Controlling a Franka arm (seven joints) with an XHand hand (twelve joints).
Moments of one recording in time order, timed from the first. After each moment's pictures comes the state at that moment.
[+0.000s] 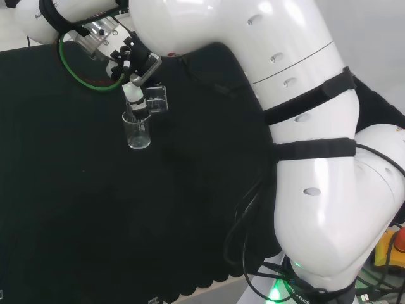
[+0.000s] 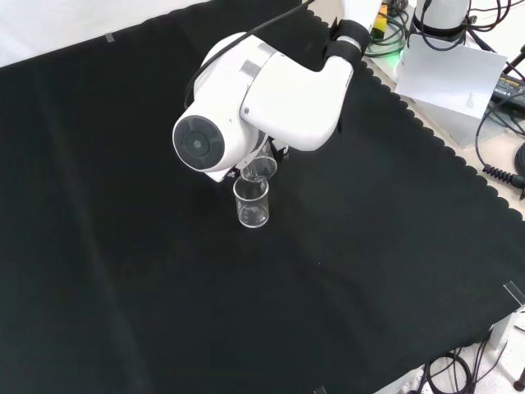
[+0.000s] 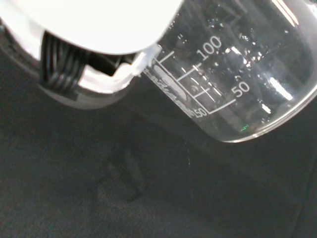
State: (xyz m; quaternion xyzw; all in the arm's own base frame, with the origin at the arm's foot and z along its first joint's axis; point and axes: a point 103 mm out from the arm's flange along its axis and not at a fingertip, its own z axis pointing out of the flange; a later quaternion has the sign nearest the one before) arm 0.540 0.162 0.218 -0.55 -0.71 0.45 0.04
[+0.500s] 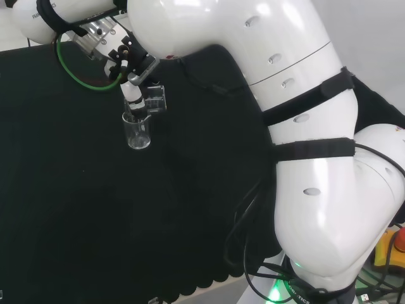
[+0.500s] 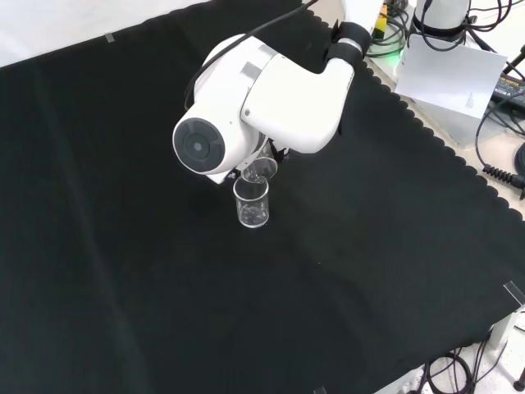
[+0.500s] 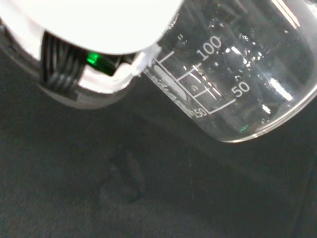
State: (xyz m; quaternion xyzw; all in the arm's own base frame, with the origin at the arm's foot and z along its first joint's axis) arm 0.541 0.165 0.220 -0.54 -0.71 0.45 0.04
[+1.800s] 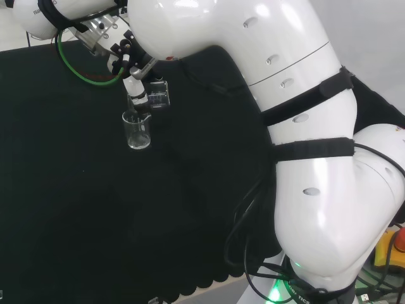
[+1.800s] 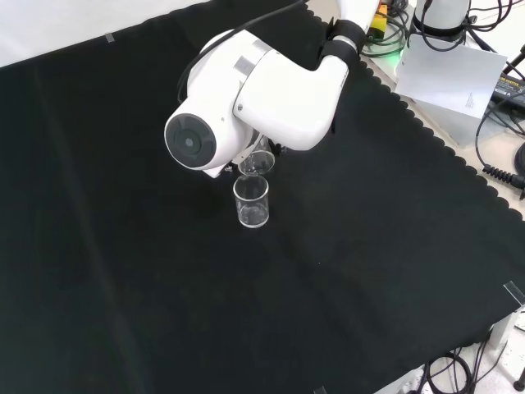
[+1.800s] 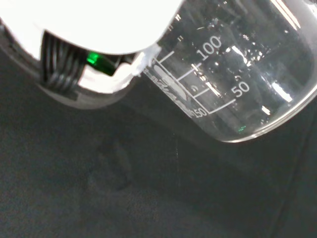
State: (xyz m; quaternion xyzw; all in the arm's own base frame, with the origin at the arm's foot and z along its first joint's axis) arm 0.542 0.157 0.231 -0.54 -0.70 0.46 0.04
